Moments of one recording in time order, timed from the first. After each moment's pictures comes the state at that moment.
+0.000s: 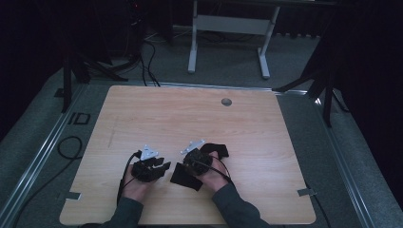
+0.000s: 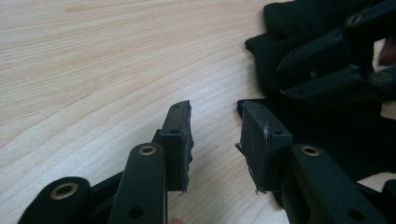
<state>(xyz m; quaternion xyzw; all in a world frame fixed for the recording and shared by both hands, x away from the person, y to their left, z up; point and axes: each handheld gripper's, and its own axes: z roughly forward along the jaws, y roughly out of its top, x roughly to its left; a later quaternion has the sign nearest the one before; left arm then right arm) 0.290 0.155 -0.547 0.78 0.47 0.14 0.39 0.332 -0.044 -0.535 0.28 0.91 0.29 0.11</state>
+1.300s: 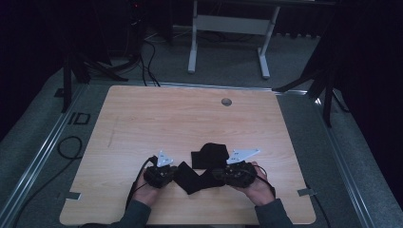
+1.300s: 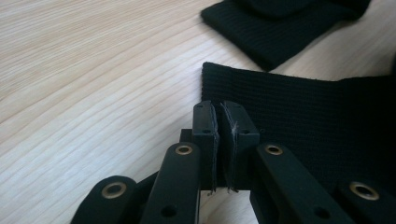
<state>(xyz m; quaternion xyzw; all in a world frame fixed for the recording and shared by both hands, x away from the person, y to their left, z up) 0.283 0.121 -0.557 0.82 0.43 0.14 0.36 0.287 -0.171 -0.494 0.26 0.88 0.40 0.03</state>
